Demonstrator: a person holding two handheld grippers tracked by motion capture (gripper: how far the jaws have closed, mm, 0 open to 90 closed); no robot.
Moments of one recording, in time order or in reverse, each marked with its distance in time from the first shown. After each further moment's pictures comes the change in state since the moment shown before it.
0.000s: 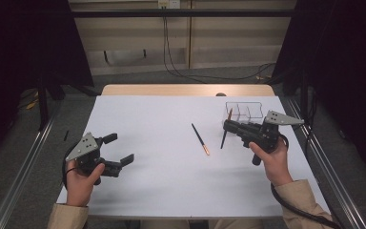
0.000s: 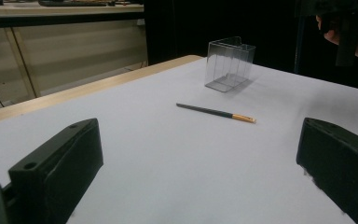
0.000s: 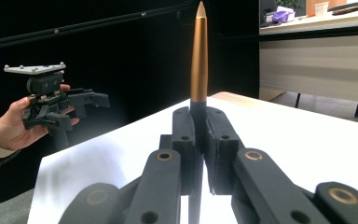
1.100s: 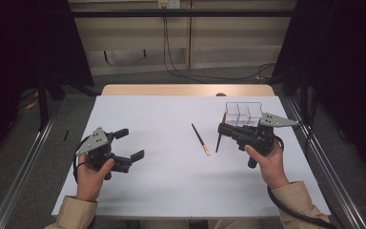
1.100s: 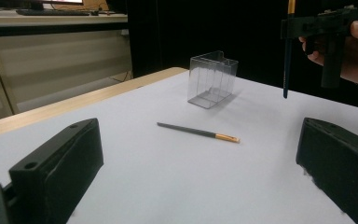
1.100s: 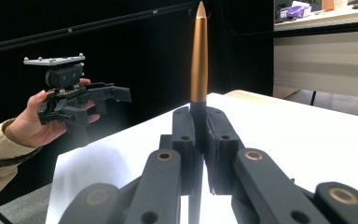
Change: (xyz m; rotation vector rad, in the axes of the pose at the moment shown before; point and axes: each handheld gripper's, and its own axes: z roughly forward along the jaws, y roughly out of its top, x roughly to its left) left arm -0.008 0.014 0.021 -0.039 -0.057 -0.007; right arm 0.012 -0.003 0.009 0.010 0.048 0.016
